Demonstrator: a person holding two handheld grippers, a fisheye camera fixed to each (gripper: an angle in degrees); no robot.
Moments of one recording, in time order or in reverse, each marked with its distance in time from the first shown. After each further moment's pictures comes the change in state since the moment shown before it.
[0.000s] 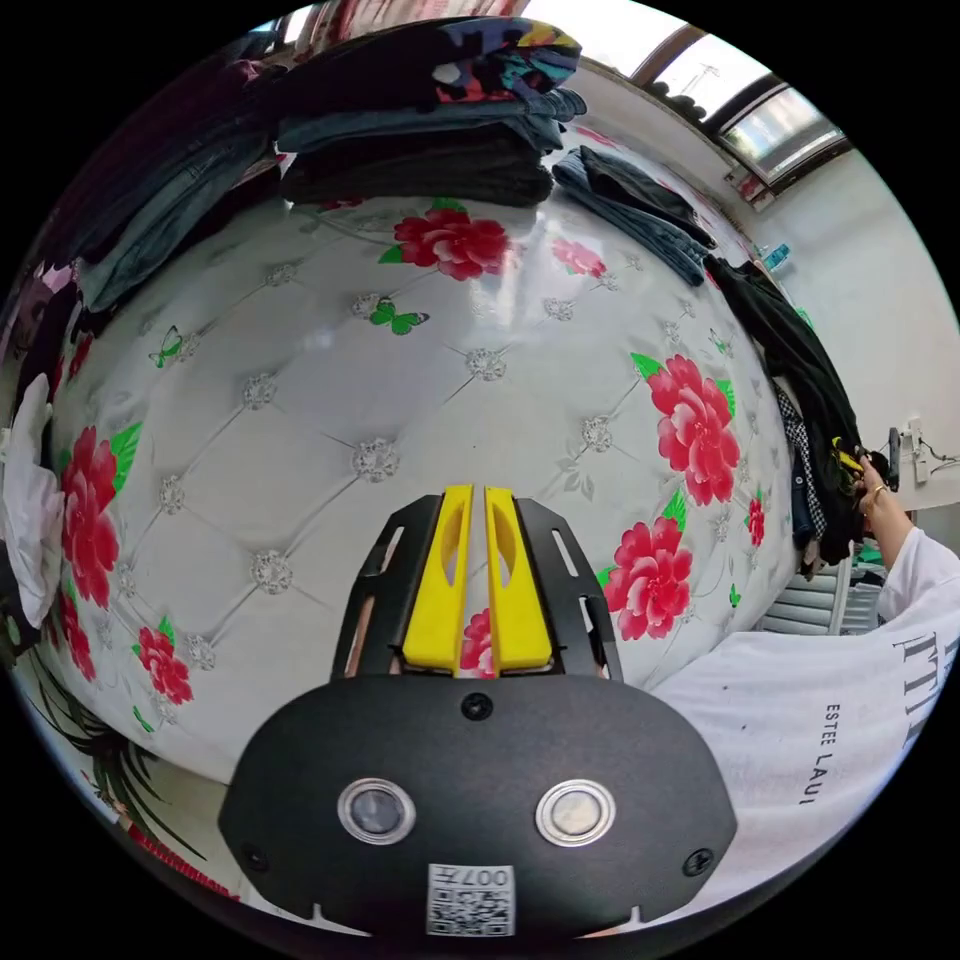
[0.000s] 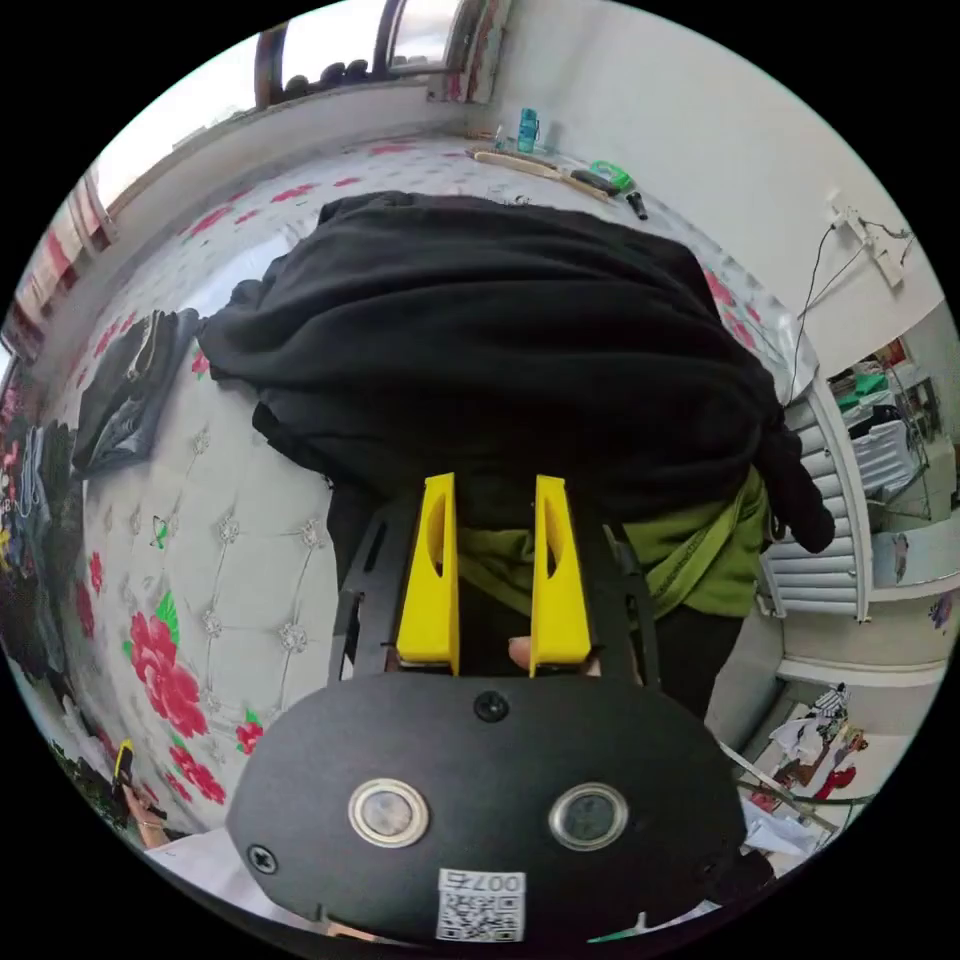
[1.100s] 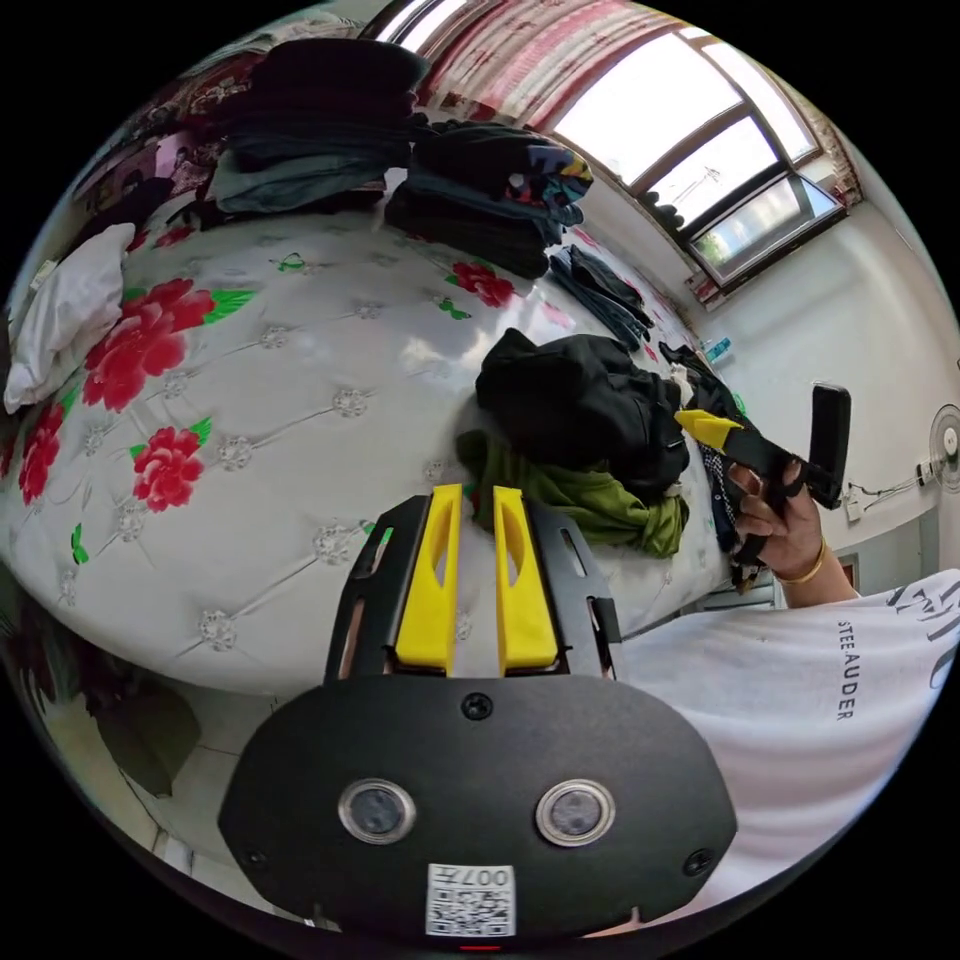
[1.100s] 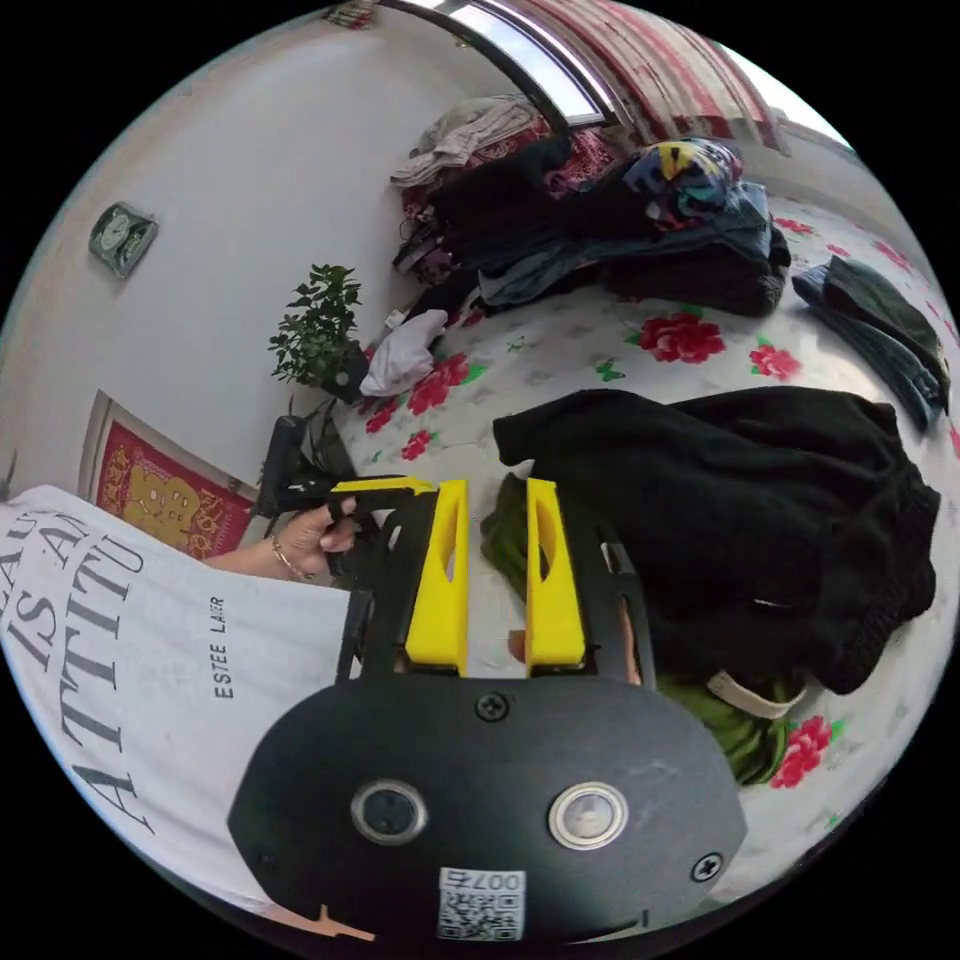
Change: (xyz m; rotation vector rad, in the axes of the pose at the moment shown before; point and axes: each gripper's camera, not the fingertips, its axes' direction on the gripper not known) left arm -0.065 0.235 -0.133 0.255 0.182 -0.128; right arm -0.378 0.414 -0.150 -0.098 -0.985 -1.127
